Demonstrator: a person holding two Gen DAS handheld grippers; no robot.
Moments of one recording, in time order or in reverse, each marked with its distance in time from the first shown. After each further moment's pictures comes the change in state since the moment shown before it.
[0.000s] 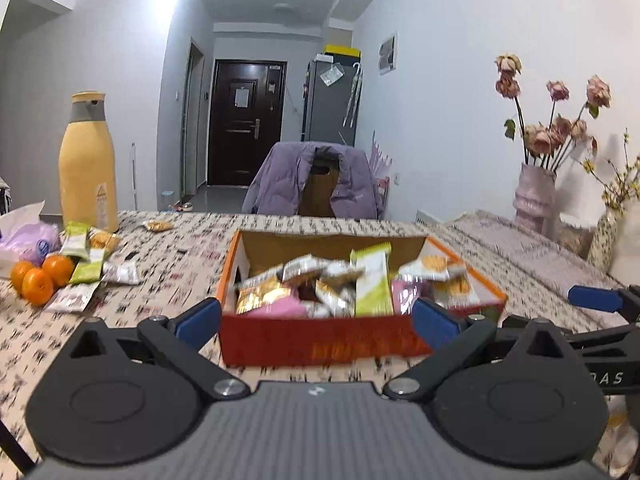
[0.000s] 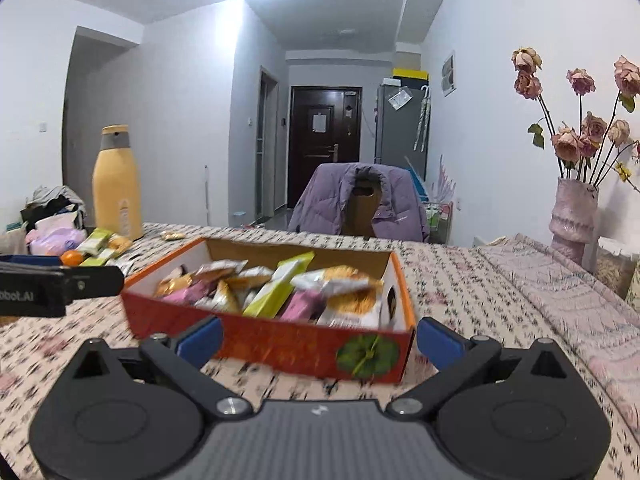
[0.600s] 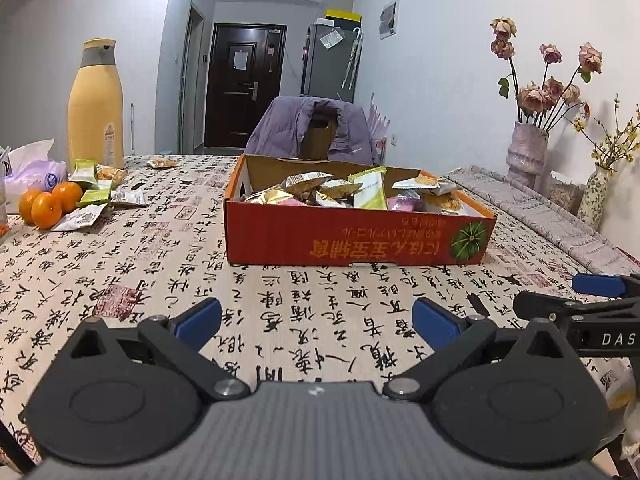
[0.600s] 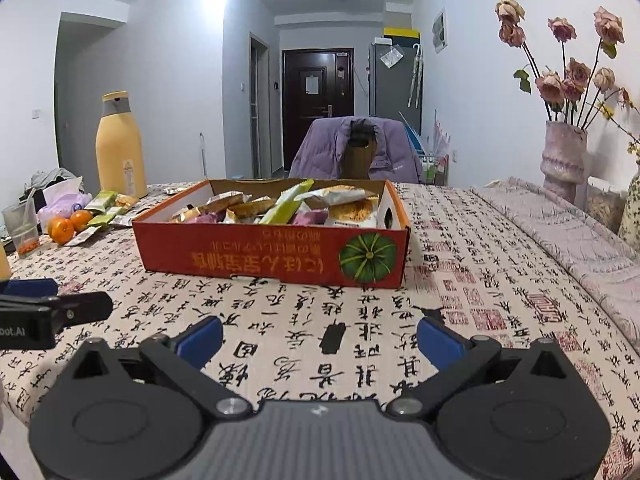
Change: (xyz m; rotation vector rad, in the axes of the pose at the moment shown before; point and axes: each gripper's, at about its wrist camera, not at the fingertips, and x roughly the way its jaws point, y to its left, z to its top) left arm -0.026 0.008 -0.060 -0.021 0.110 -0.015; right arm -0.027 0.004 -0.051 0.057 0.120 -0.004
